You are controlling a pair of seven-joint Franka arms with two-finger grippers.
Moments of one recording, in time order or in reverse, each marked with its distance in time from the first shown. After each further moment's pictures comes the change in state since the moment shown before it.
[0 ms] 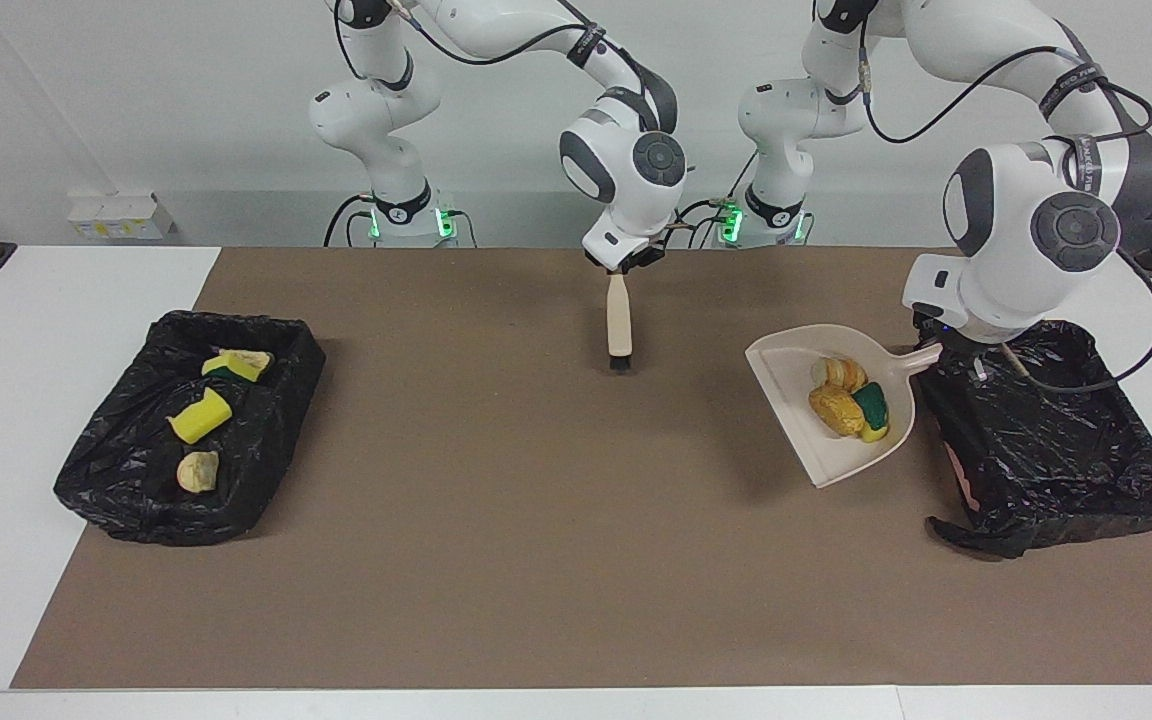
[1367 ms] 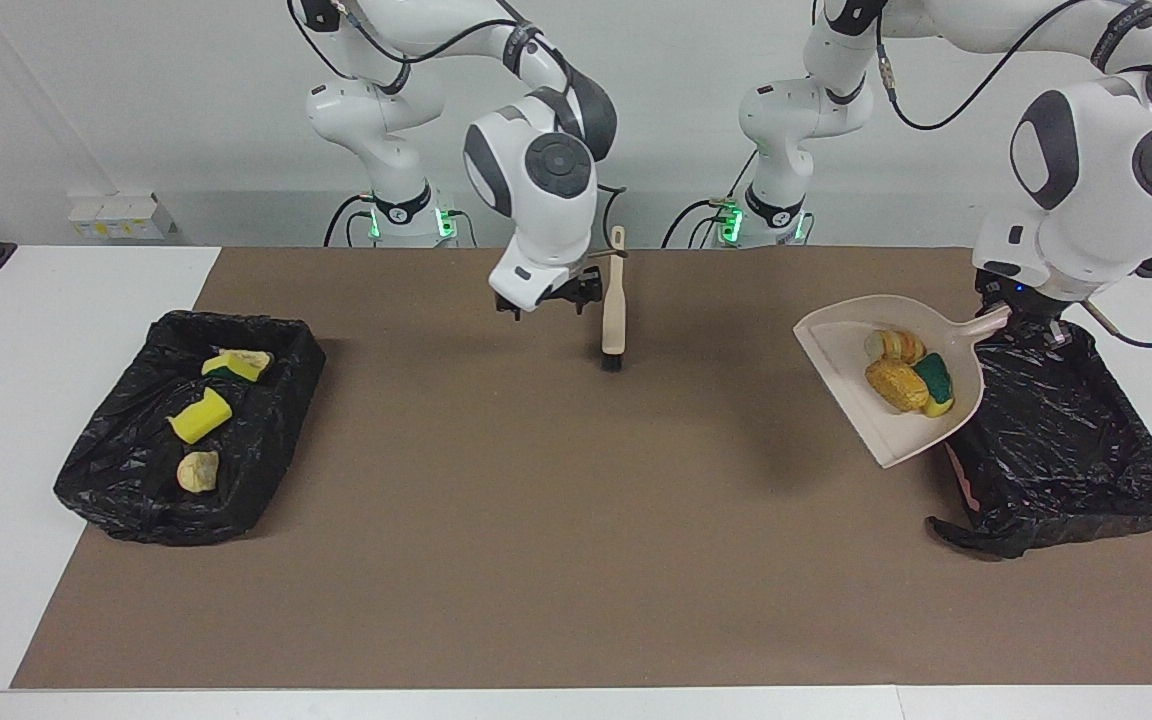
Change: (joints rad) left arm 0.065 0.009 0.008 0.205 0.057 -0.195 0.101; right arm -0.458 -0.019 -0.030 0.442 -0.194 -0.404 -0.372
